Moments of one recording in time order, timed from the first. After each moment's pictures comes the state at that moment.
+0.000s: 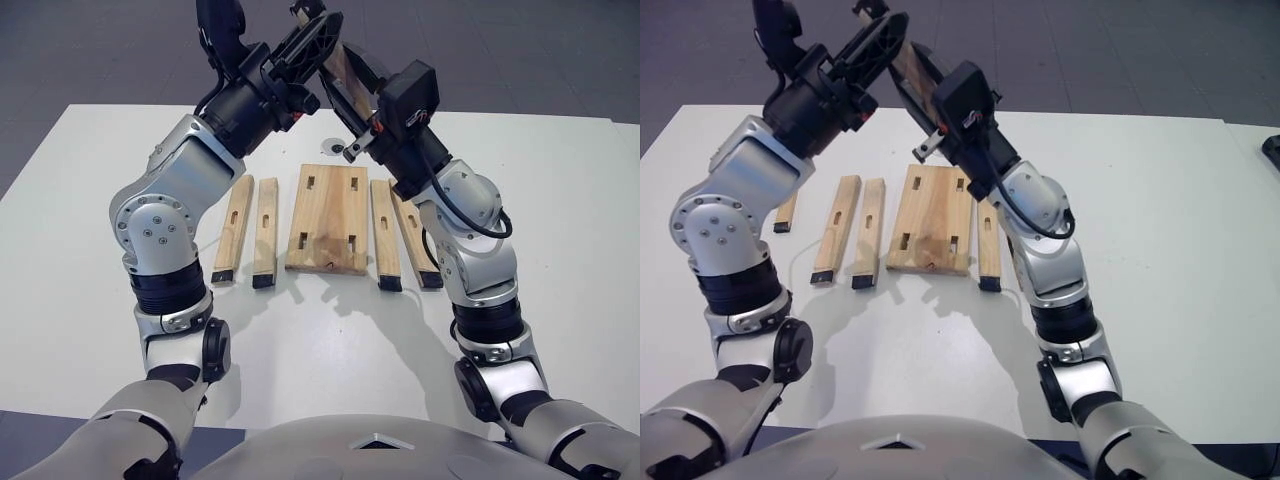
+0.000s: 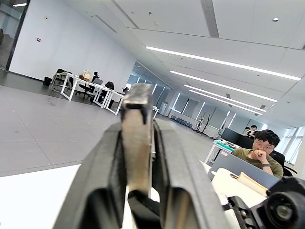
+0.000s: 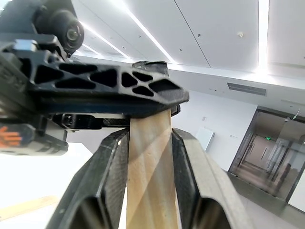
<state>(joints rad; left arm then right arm) -0.66 0.17 0.20 -0.30 -1.02 0.81 -0.16 -0.51 -0.15 0.20 -0.29 0.07 0.18 0.36</state>
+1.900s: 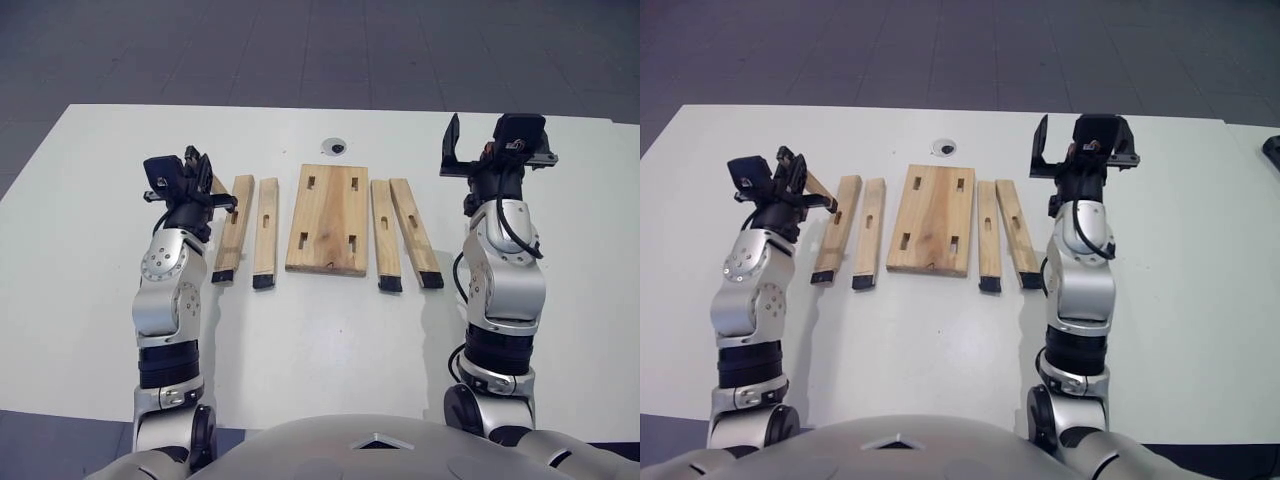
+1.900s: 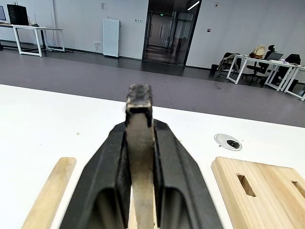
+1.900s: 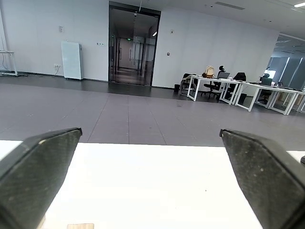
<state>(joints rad) -0.19 0.17 0.18 -0.15 -0.30 0.31 -0.04 -0.32 -0.03 -0.12 -0.37 -0.12 0.55 -0.08</state>
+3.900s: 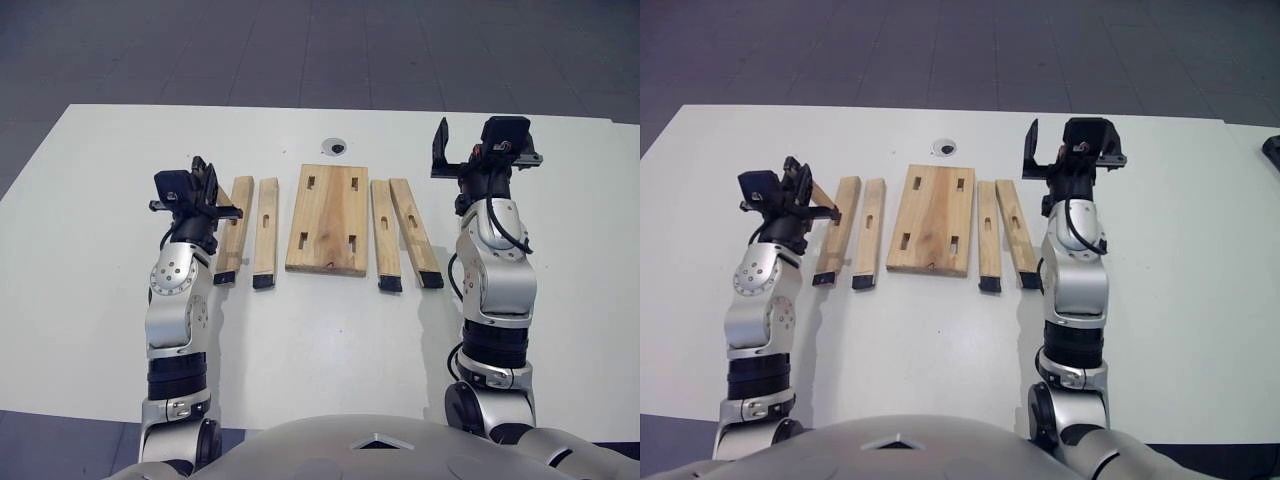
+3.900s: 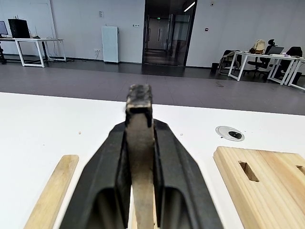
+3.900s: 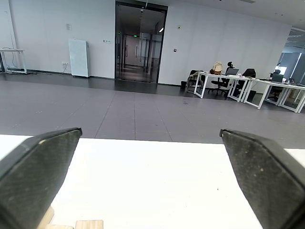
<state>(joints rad) -0.12 0.14 0.16 -0.17 -0.20 0.21 -0.07 -0.33 -0.04 -0.11 -0.29 -0.09 0.50 -0.08</state>
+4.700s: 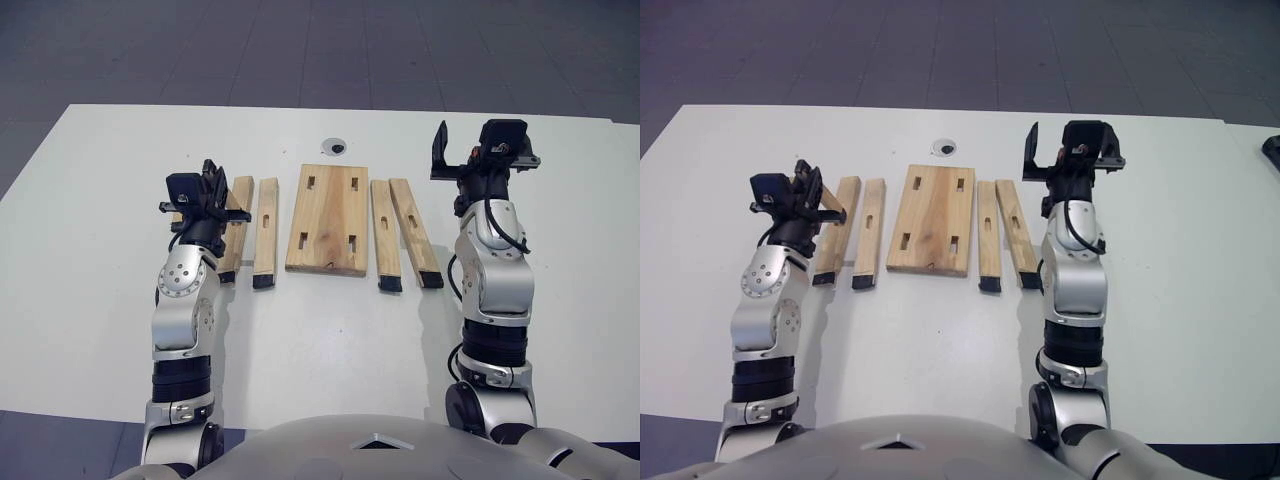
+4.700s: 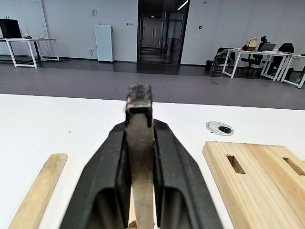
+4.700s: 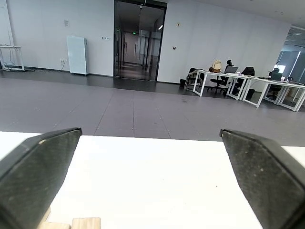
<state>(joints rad) -0.10 0.13 0.13 -0.18 -0.18 0.22 -0.06 -0.33 -0.05 -0.11 -0.25 -0.09 0.47 -0.09</state>
